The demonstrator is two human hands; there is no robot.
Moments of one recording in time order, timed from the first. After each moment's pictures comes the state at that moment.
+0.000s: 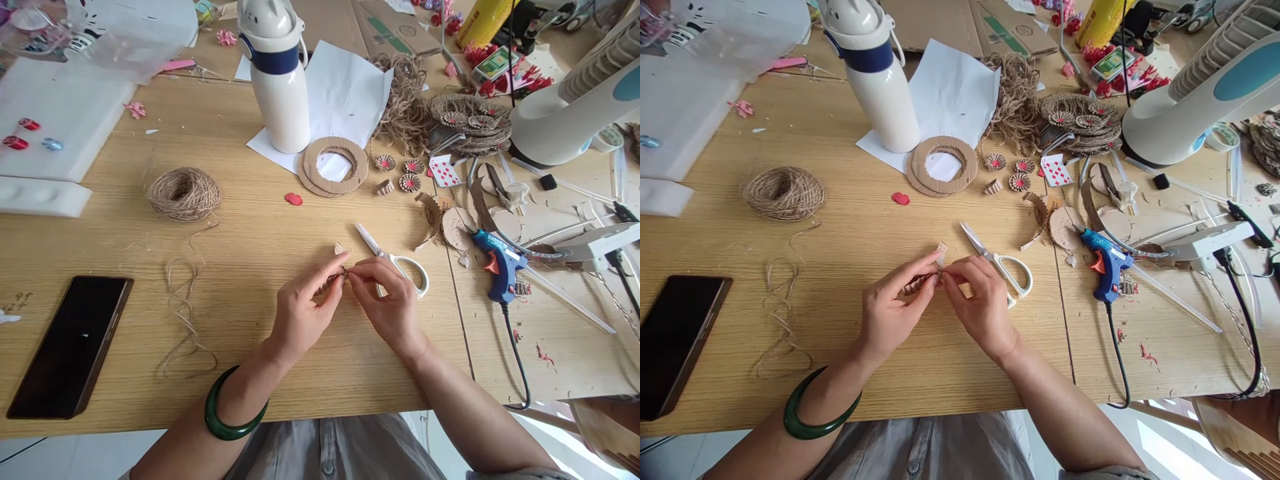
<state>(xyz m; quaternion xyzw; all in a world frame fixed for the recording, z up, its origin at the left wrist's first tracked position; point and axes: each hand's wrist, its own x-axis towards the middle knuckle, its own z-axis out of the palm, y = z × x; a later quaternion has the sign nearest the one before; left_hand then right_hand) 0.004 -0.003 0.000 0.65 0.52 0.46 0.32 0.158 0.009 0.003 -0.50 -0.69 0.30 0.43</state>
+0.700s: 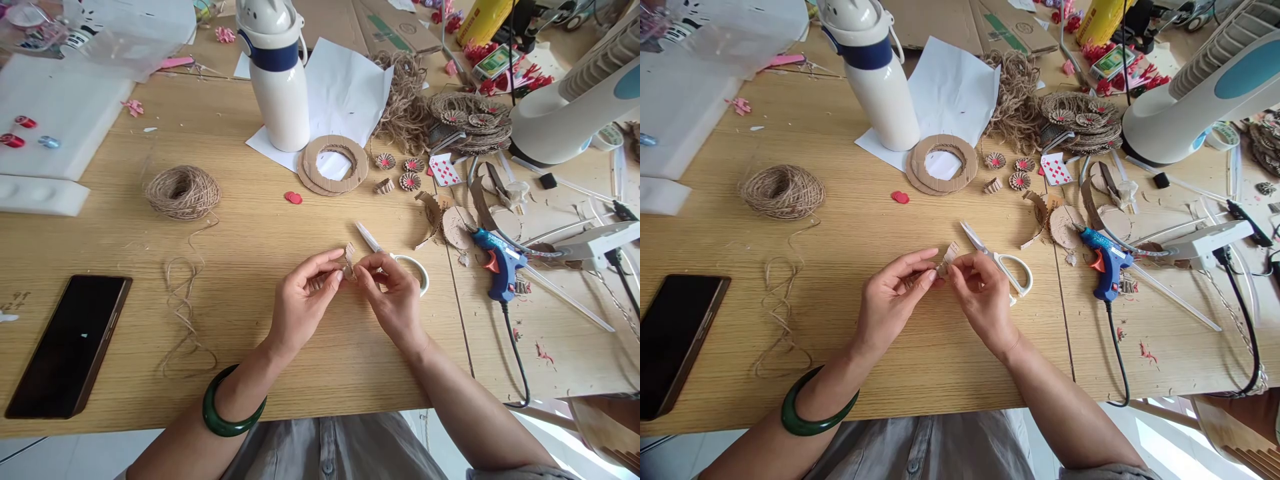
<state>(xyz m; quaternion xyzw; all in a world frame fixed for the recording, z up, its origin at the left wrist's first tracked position) 0.005 0.000 -0.001 0.47 0.52 0.48 0.53 0.157 0.012 0.004 -0.55 -0.59 0.40 0.44</state>
